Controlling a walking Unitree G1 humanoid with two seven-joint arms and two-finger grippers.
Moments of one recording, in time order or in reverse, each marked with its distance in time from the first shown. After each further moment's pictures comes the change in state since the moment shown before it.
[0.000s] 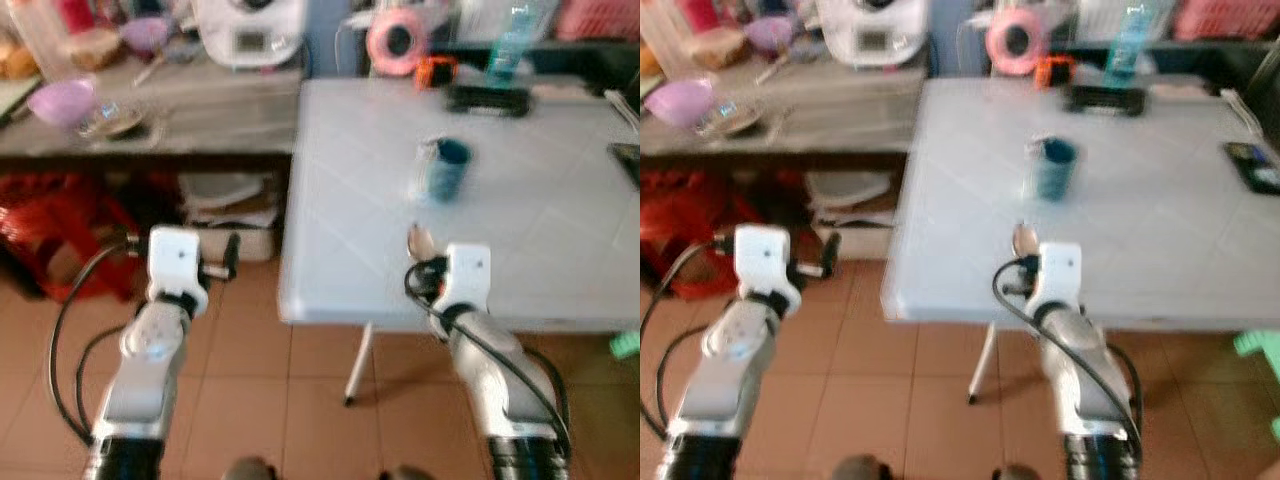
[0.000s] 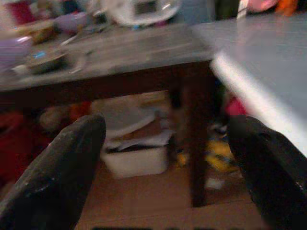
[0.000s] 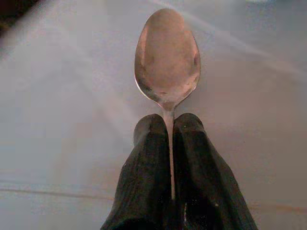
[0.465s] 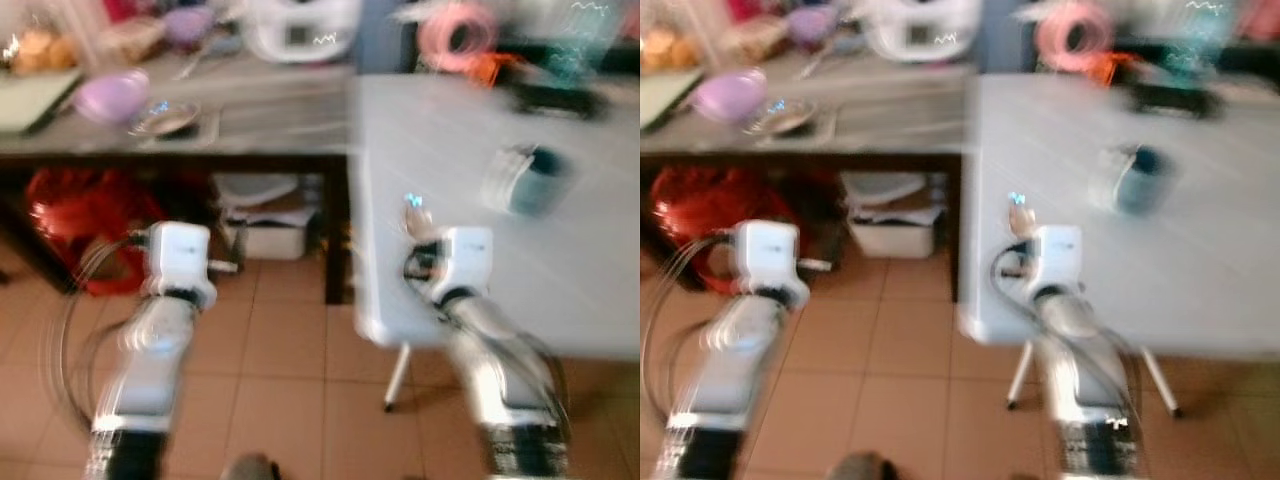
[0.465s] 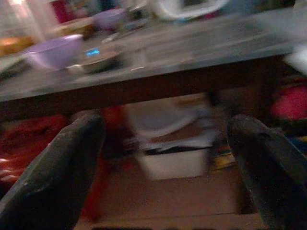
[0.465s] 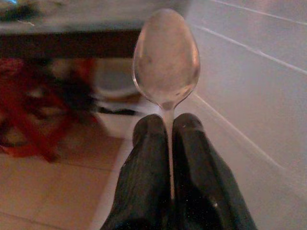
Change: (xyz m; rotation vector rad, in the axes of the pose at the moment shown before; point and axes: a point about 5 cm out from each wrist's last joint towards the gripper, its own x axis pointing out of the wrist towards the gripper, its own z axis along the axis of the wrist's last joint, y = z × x) left arm 0.006 0.003 0.004 0.024 -0.033 0.048; right arm 0.004 0.013 0.020 -0.073 -0.159 0.096
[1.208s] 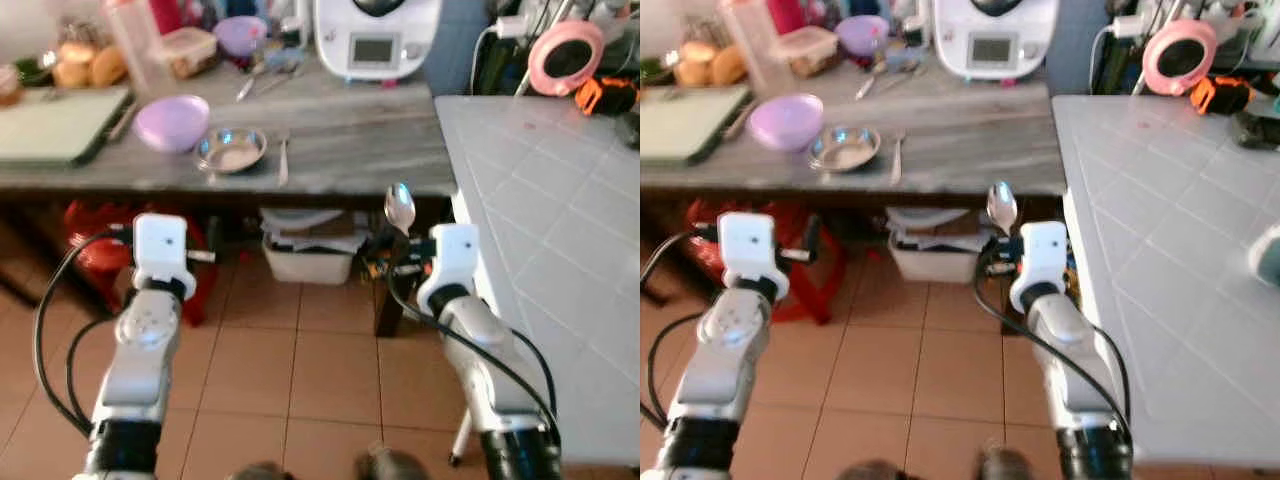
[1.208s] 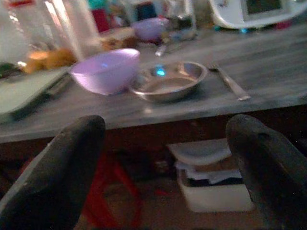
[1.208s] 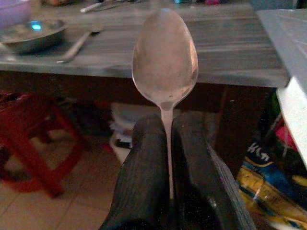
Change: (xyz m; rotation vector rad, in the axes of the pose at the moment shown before) left arm 0.008 -0.012 0.008 -0.008 -0.042 0.000; right arm -0.010 -0.017 -0.002 -0.044 -0.046 -0.029
